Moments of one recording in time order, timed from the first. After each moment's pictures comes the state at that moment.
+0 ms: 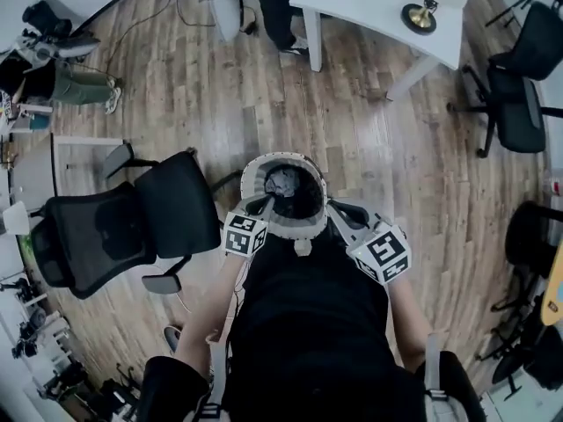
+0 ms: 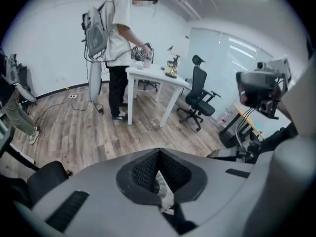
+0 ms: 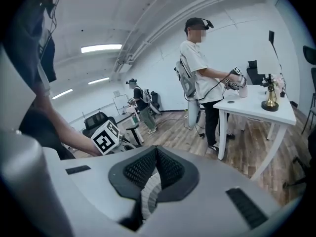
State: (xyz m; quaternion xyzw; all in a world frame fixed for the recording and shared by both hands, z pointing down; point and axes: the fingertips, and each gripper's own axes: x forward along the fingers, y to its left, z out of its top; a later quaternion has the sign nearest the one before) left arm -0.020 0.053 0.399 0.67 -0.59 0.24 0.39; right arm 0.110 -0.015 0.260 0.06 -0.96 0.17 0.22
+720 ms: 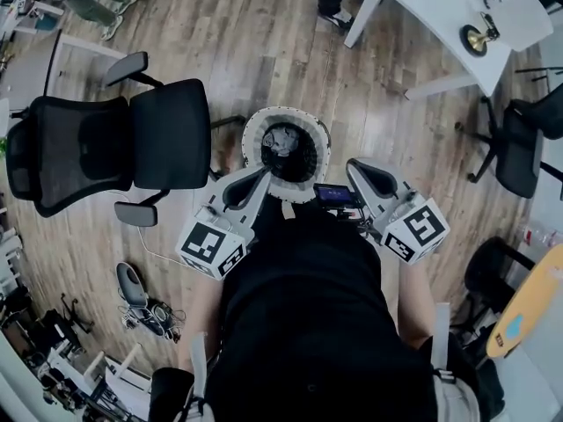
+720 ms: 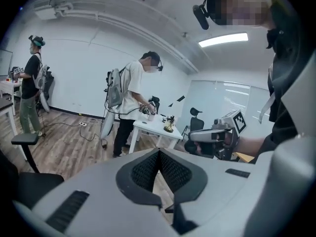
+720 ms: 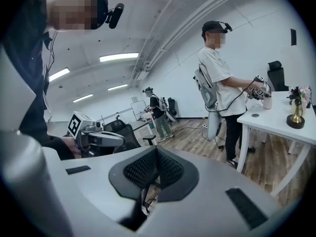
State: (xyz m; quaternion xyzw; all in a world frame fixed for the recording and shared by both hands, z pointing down) left arm -0.028 0.109 0.178 0.67 -0.70 0.01 0.24; right arm 0.064 0.002 0.181 -0.06 -0.97 0.16 0.18
